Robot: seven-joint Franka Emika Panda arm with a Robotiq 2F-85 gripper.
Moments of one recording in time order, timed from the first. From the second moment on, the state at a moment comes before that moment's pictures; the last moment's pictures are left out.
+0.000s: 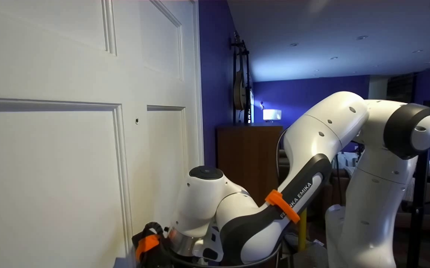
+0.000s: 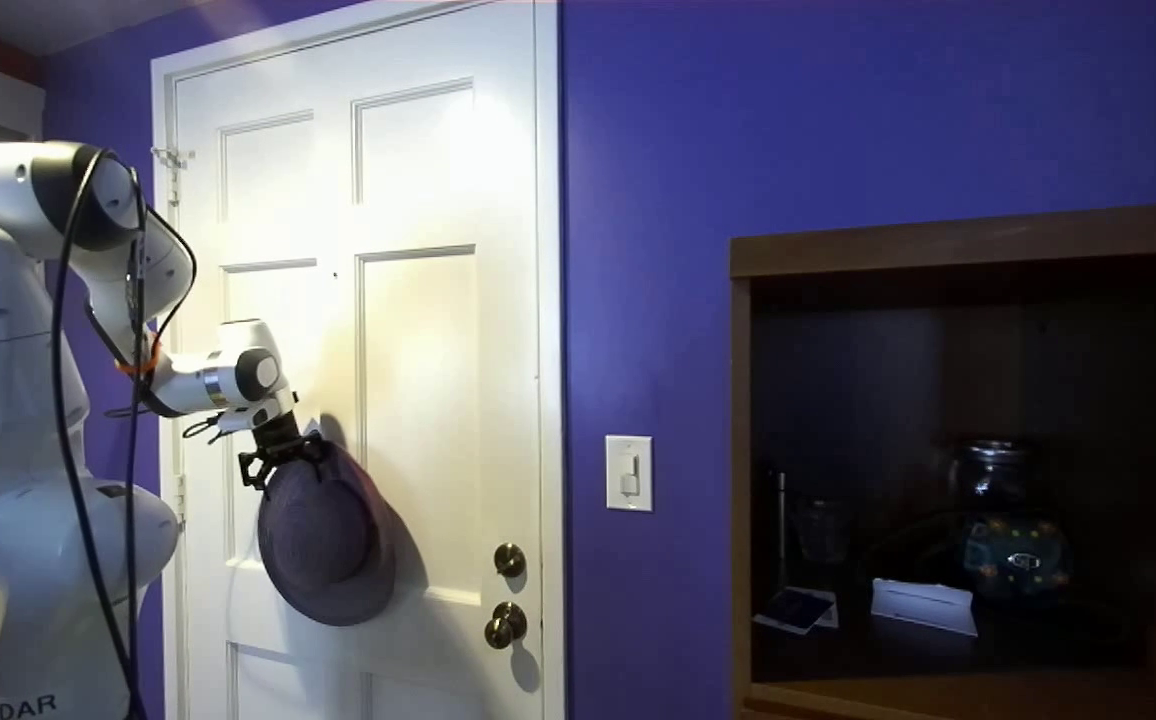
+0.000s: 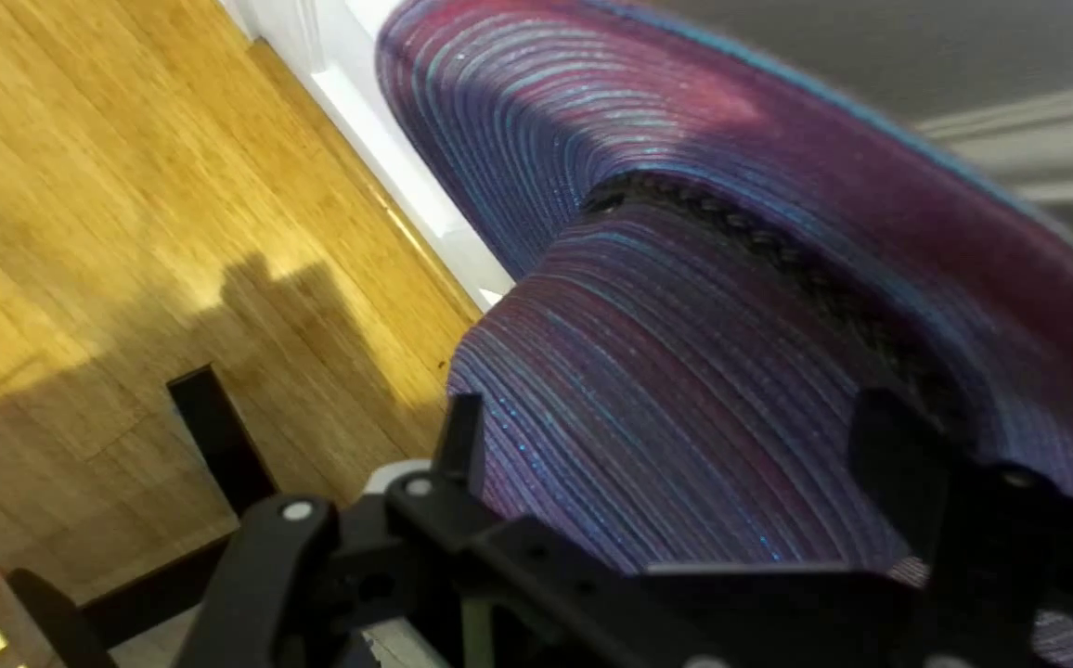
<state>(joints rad) 0.20 -0.28 0.50 -2.50 -0.02 2.58 2.66</state>
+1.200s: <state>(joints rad) 0.29 -0.36 0.35 -2.36 0.08 2.05 1.98</state>
